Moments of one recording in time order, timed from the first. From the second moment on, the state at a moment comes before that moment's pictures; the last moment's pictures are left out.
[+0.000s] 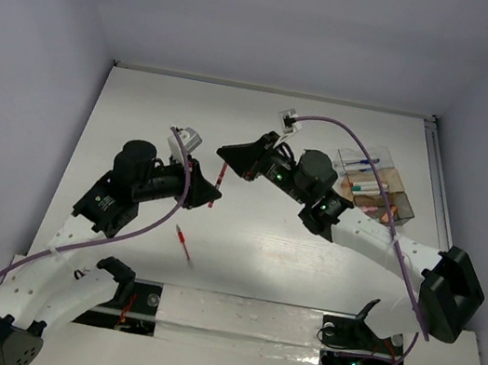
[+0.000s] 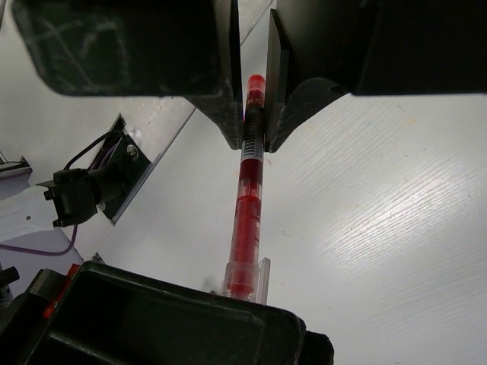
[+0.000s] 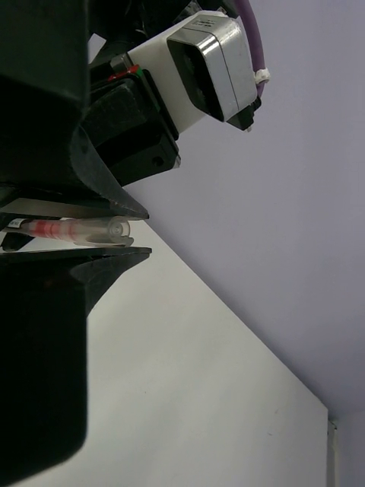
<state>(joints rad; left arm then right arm) -0.44 0.77 0.78 -0.33 0.54 -0.37 0.88 1.44 1.01 0.55 -0.20 0.66</state>
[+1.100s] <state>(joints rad) -0.43 0.65 0.68 -0.11 0.50 -0.41 0.58 1.42 1.04 0.36 -0.12 0.66</state>
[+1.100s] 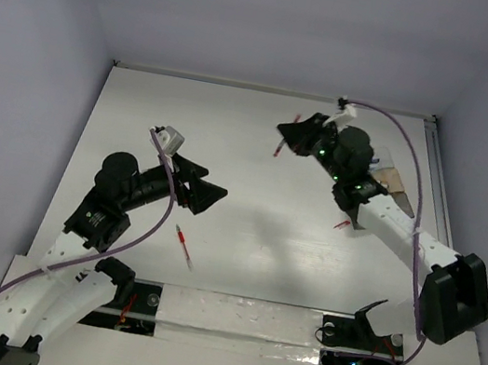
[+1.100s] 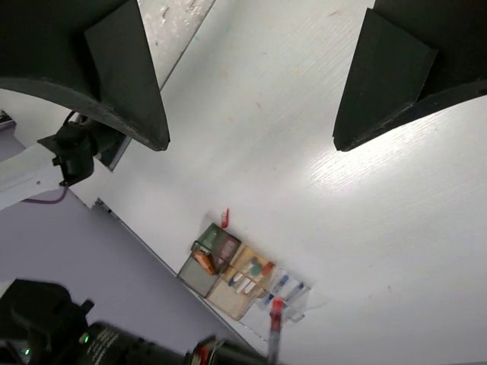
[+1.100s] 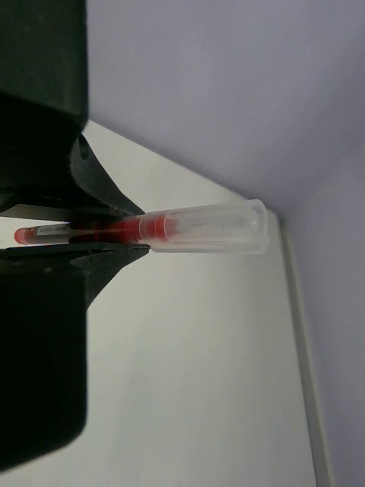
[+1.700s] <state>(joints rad) -0.43 0.58 0.66 -0.21 0.42 -0.36 0.03 1.50 0.89 0.21 0.11 0.90</state>
